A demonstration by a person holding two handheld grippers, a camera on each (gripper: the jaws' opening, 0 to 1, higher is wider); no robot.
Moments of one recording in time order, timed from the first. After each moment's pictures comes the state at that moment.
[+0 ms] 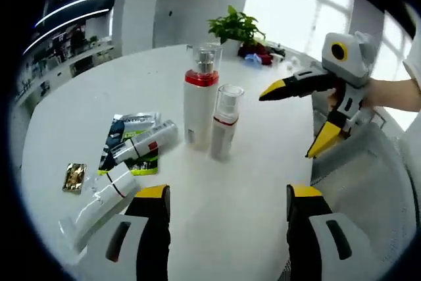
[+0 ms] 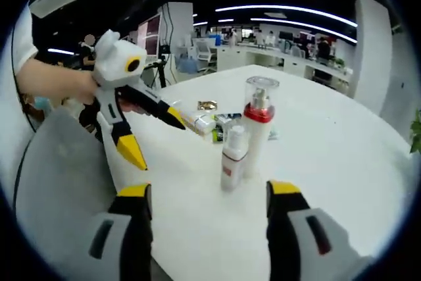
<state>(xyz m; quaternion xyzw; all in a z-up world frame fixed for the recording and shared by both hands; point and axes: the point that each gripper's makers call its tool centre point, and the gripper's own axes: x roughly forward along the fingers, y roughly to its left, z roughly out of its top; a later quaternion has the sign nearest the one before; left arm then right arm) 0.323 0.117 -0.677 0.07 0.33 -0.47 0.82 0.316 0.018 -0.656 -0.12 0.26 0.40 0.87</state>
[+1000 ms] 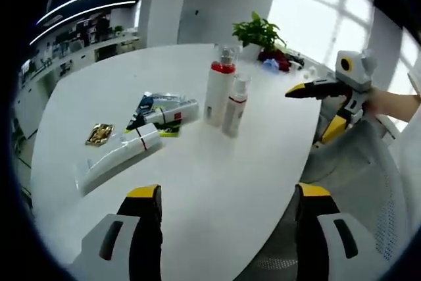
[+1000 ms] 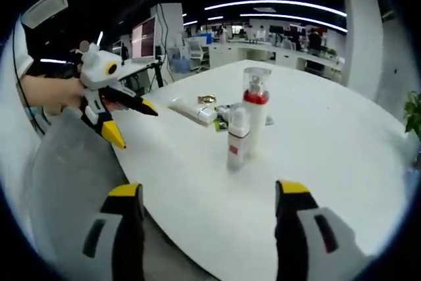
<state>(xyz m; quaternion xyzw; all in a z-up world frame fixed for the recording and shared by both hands) 0.285 0.173 -0.670 0.03 0.34 -0.41 0.85 0.281 0.001 -0.653 -0.10 0.28 0.38 0.88</state>
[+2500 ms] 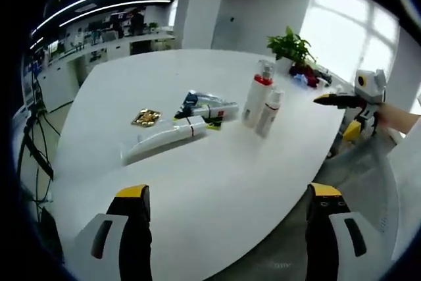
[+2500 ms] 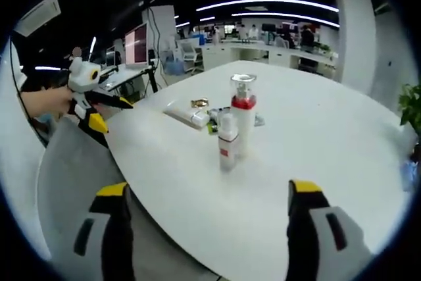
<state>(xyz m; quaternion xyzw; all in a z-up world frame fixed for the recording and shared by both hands) 0.280 0.241 -0.652 0.00 0.34 -0.31 0.89 0.284 -0.013 -0.639 -0.08 0.28 0.36 0.89</state>
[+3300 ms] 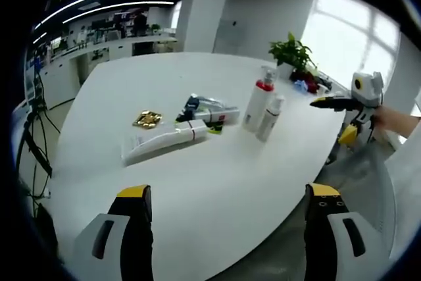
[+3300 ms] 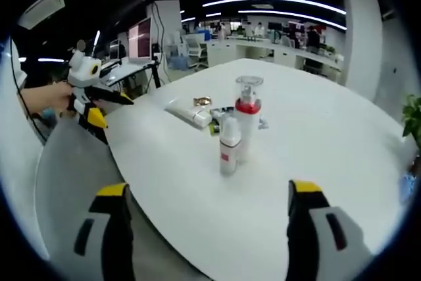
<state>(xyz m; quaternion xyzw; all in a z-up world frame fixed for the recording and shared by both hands) 0.281 0.244 -0.650 -0.02 0.33 -0.31 0.89 0.298 -0.002 -0.632 -0.11 0.29 0.37 0.88</state>
